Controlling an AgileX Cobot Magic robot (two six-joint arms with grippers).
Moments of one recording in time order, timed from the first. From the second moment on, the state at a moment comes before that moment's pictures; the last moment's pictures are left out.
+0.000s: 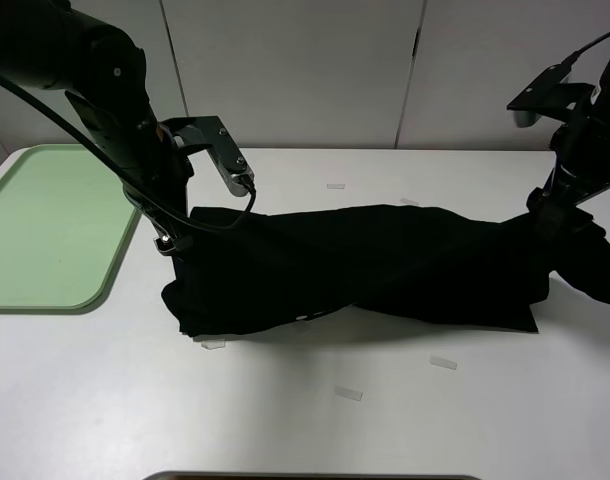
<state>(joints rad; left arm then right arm) -0.47 1.82 -1.16 0.17 0.64 0.47 0.12 1.65 -1.14 -0.20 0.99 -0.55</state>
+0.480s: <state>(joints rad) -0.47 1.82 -1.16 0.17 0.63 0.47 0.12 1.65 -1.14 -0.13 1.04 -0.63</state>
